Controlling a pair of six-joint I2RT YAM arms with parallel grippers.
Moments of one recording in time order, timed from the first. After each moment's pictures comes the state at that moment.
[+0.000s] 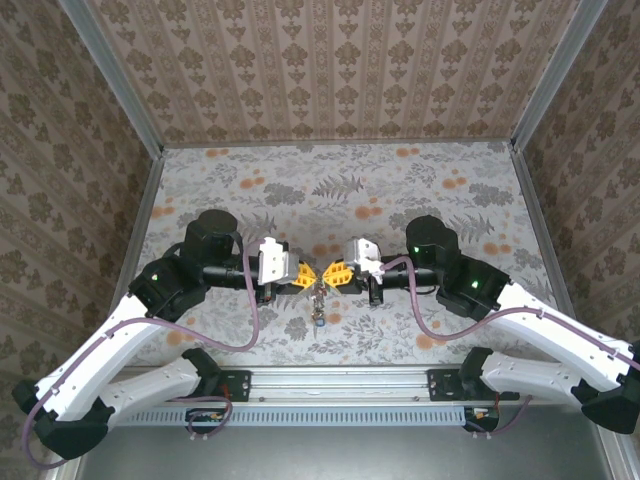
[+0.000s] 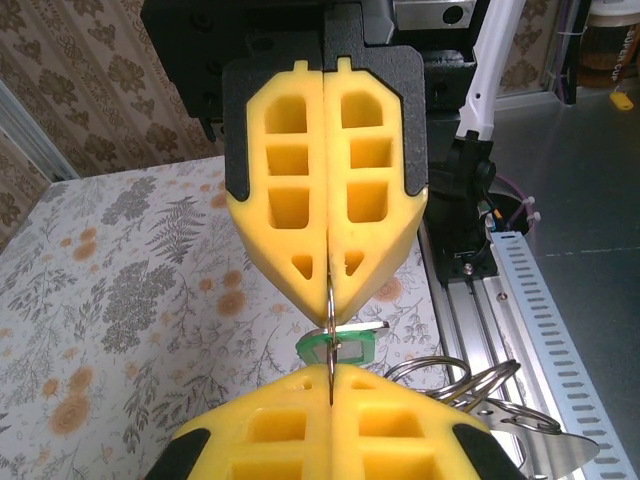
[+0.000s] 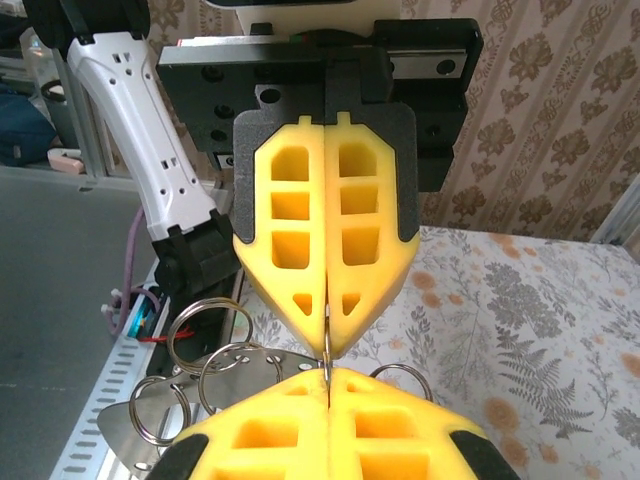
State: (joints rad) left arm -0.82 0.88 1.09 -0.67 0.72 0.51; right arm 0.87 0.99 0.99 -0.25 -0.56 -0.33
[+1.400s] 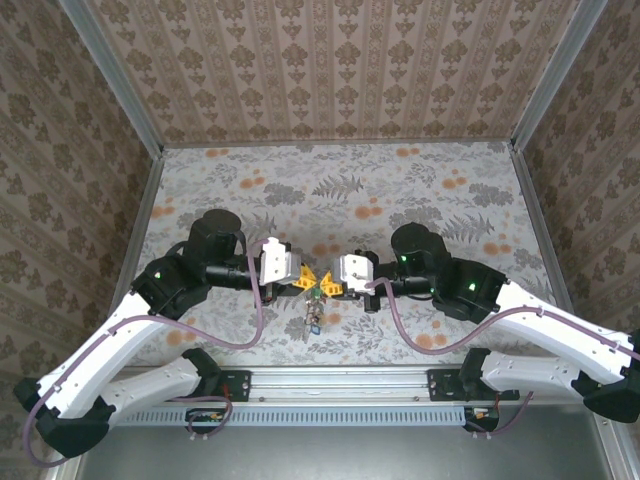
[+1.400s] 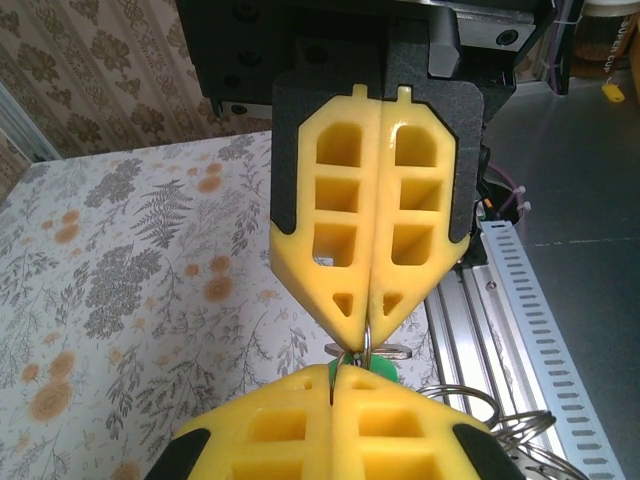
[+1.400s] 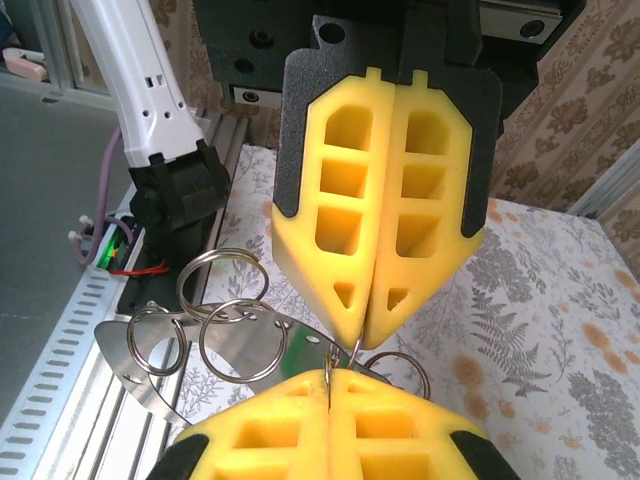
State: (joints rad) left arm -0.82 0.90 1.09 -0.70 0.72 0.51; right arm 0.98 1.02 1.05 -0.40 -0.39 -0.47
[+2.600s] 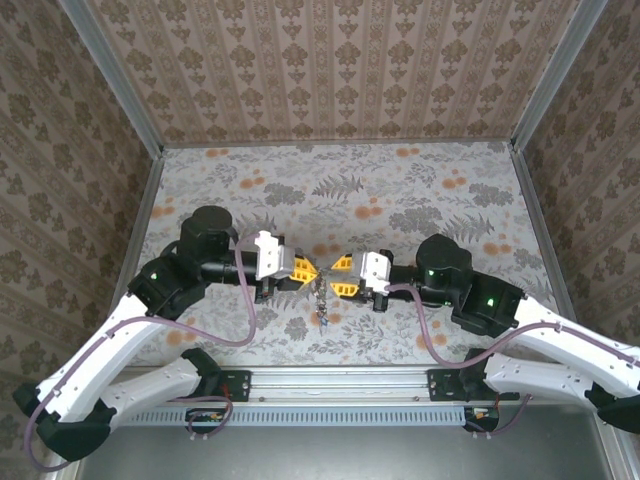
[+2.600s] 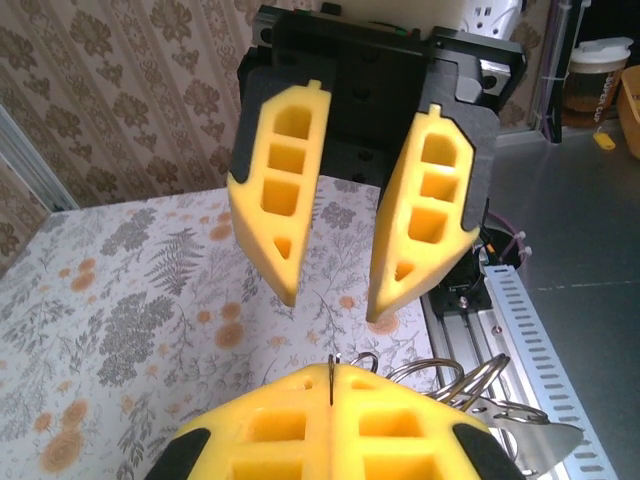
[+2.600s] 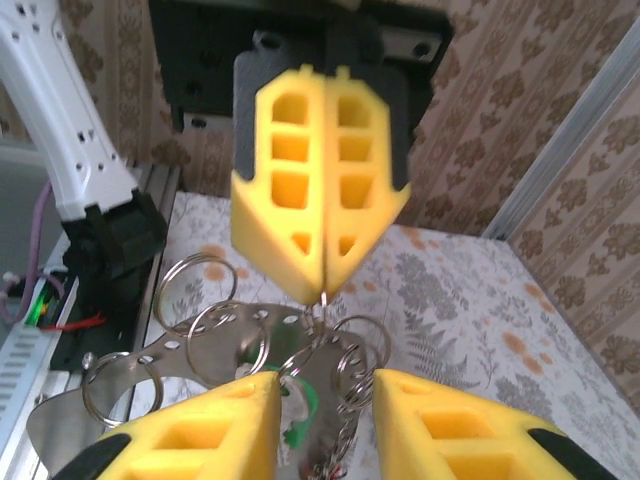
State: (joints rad) left arm -0.78 0.88 1.09 -0.60 0.79 0.46; right arm 0.99 0.88 0.94 -0.24 -0.26 -0.39
